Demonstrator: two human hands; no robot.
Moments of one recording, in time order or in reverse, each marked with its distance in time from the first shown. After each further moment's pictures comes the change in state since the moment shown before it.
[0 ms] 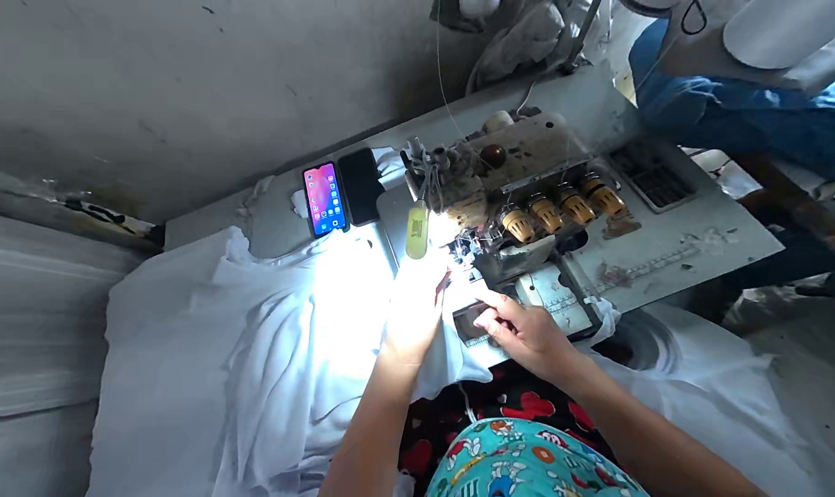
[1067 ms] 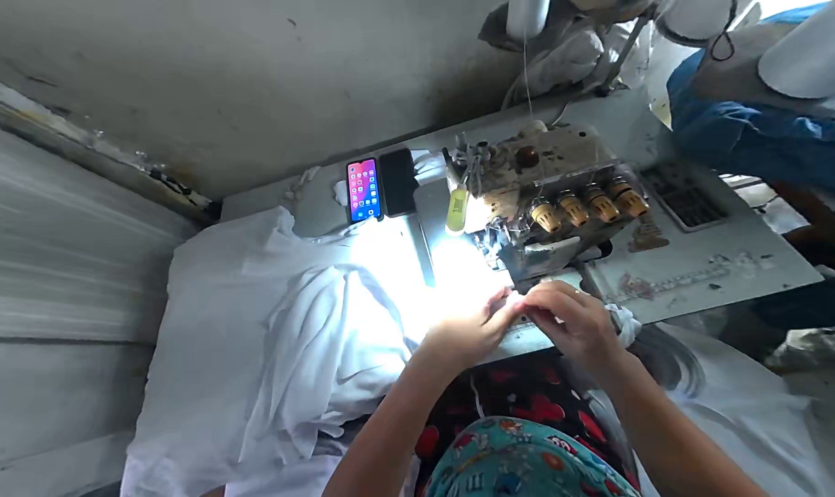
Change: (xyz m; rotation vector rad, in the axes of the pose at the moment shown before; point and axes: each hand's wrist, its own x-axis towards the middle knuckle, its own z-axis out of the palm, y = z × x) left_hand -0.009 0.067 -0.048 -0.381 -0.525 -0.328; right_hand 0.009 -0.009 -0.028 -0.056 0.196 -0.357
